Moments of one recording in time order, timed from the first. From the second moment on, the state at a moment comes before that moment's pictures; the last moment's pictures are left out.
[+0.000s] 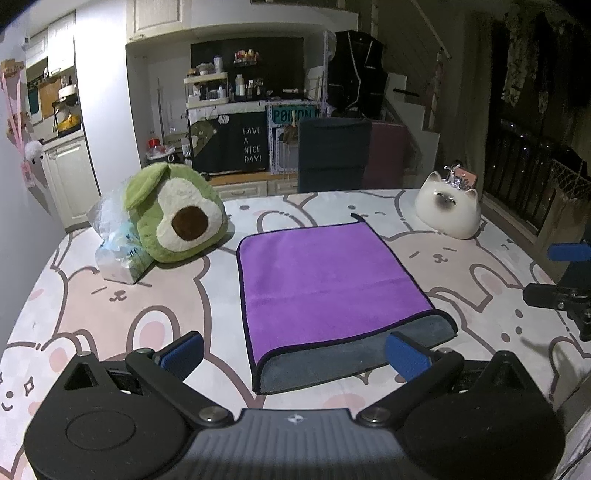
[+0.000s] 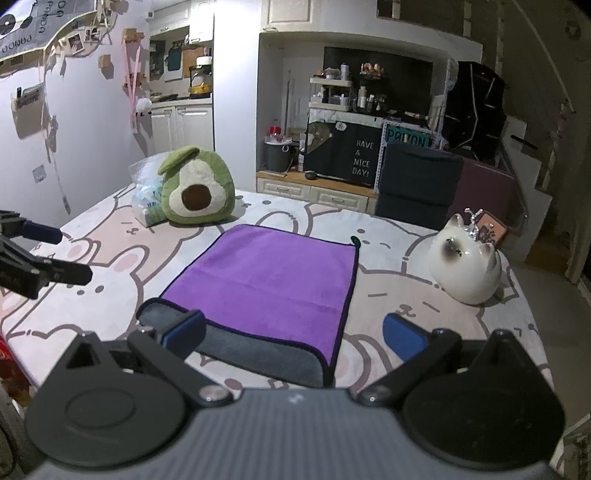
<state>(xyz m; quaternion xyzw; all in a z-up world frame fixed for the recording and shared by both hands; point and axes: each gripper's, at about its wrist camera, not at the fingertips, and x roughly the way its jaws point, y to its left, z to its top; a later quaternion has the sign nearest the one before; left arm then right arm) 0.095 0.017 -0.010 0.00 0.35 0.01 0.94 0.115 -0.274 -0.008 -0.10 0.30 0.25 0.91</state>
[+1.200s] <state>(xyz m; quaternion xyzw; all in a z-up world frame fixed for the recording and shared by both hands) 0.175 0.070 -0.107 -0.04 0.44 -0.02 0.90 0.214 -0.260 -0.101 -0.11 0.40 0.27 0.87</state>
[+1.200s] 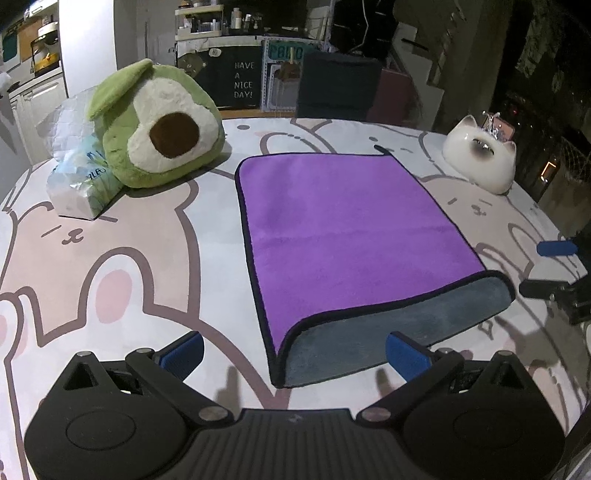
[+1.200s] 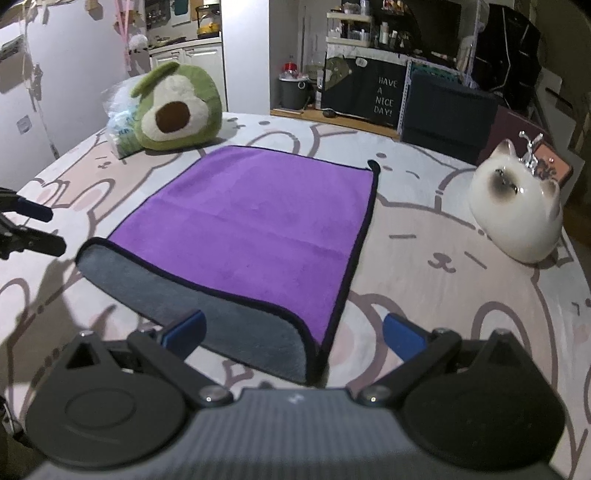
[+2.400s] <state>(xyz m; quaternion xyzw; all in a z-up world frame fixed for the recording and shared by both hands) 0.202 0.091 -0.140 -0.10 0.47 -0.13 0.87 0.265 -0.281 -0.149 -0.02 0.46 0.35 0.82</state>
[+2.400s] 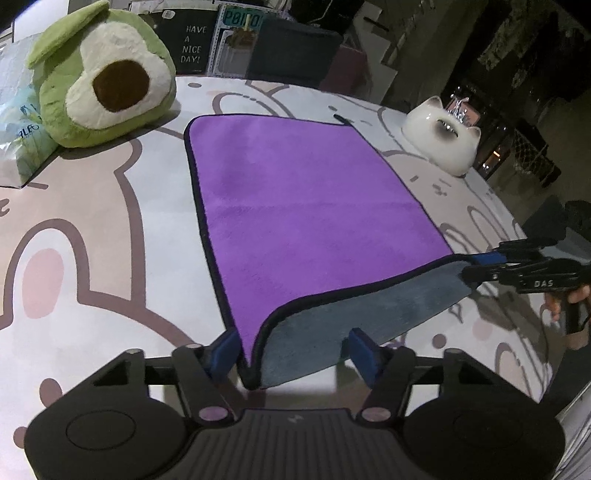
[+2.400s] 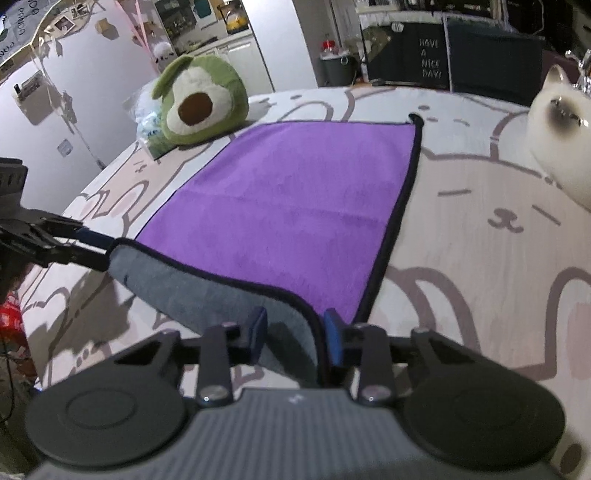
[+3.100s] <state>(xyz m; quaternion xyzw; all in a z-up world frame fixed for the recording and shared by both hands) 0.207 0.086 -0.145 -0.04 0.49 -0.12 0.86 0.255 -0.282 -0.150 -0.06 0.49 0.36 0.79</state>
